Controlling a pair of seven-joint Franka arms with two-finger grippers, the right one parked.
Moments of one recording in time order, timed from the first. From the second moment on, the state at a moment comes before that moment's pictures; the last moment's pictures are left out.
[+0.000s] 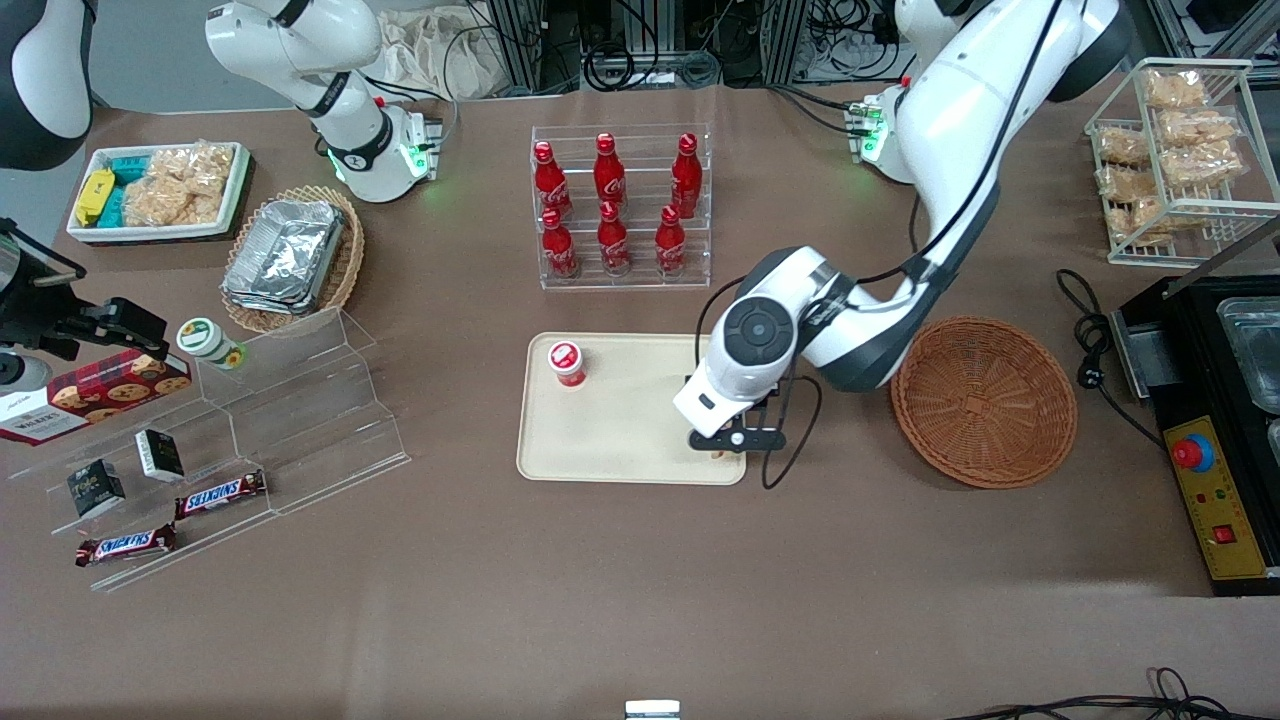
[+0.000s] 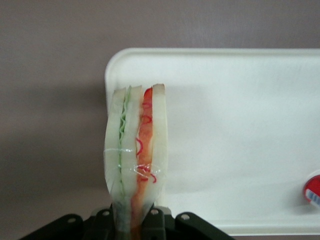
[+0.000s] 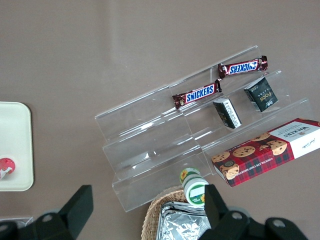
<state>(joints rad) -0.21 0.73 -0.54 -1.52 0.31 2.05 -0.76</state>
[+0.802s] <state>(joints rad) -0.22 0.77 -0.54 -1.48 0.32 2.06 -0.78</state>
